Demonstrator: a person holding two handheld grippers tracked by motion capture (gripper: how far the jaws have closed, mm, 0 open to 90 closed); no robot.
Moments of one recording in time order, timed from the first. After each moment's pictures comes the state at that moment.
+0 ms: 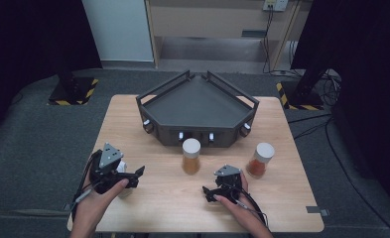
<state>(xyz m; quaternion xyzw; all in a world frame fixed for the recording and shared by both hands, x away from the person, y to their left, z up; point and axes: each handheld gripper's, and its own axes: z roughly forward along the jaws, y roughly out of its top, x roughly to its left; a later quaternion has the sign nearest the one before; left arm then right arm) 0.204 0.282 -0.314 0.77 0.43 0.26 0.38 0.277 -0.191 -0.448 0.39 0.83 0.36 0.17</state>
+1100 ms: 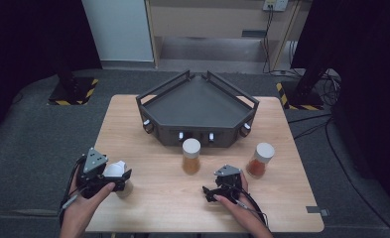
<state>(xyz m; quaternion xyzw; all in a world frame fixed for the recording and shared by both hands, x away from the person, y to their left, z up) 0.194 0.312 -0.331 0.76 0.46 0.27 0.38 0.278 -0.191 -0.448 0.39 0.83 0.36 0.17</state>
